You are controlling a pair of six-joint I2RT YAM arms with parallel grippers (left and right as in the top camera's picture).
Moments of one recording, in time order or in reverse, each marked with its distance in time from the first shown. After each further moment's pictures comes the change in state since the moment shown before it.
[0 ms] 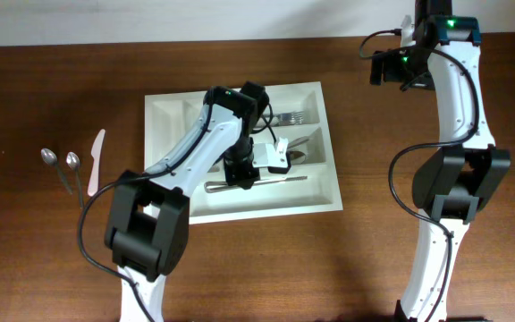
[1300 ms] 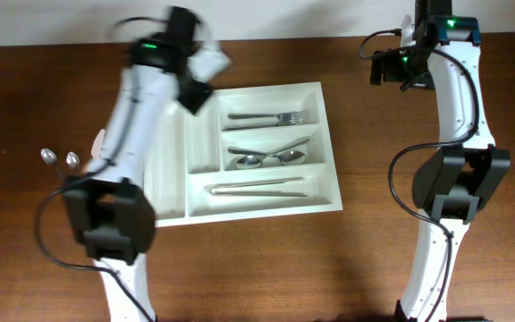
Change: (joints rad) left arm 0.344 0.021 0.351 0.158 -0.256 -0.541; right arm 0.000 0.000 0.000 0.000 0.000 0.000
